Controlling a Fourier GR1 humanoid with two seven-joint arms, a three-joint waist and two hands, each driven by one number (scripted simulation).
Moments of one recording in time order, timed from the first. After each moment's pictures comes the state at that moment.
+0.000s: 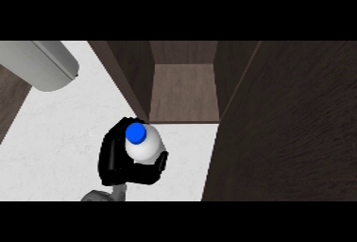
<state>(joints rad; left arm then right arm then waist) -0.06 0.00 -0.34 -1.54 0.33 0.33 -0.33 0.12 -0.35 0.75 -2.48 0.12 -0.45 0.27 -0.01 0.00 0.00</state>
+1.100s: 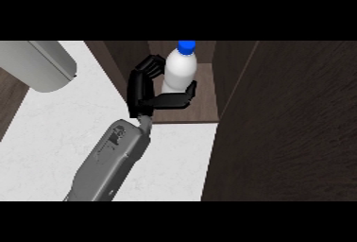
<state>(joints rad) -0.64 0.01 -0.28 -1.14 0.31 0.60 -0.21 0.14 -0.36 0.77 -2.47 0.12 -0.46 0.23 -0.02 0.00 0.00</state>
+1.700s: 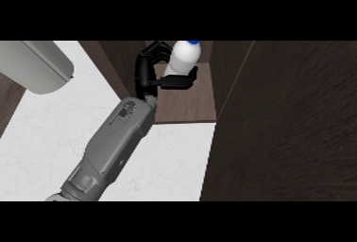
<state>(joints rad) -0.87 0.00 -0.19 -0.77 0.28 0.63 -0.28 0.15 -0.38 0.76 -2.47 0.10 -0.46 0.21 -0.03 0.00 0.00</state>
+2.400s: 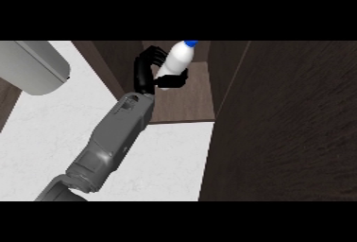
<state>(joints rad) -1.02 0.00 -0.13 -0.37 0.24 0.71 -0.39 0.14 -0.39 0.75 -2.48 0.08 -0.46 0.21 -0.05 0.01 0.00</state>
